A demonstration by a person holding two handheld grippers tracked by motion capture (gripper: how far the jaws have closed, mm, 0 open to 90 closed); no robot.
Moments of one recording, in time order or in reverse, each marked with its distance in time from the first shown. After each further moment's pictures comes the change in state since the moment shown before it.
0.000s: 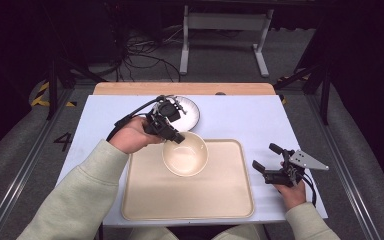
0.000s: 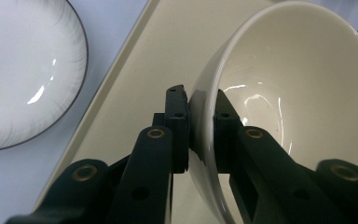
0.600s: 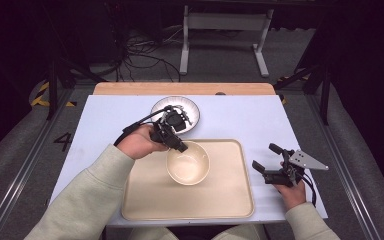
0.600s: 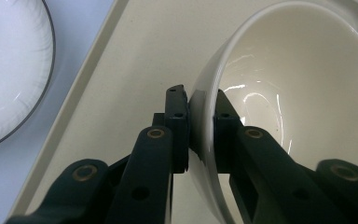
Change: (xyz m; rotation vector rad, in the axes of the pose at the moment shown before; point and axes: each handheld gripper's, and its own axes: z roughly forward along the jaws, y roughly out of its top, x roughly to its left) left arm -0.003 -0.002 0.032 0.061 -0.017 0.018; right arm 0.000 0.000 0.000 0.003 0.003 -0.004
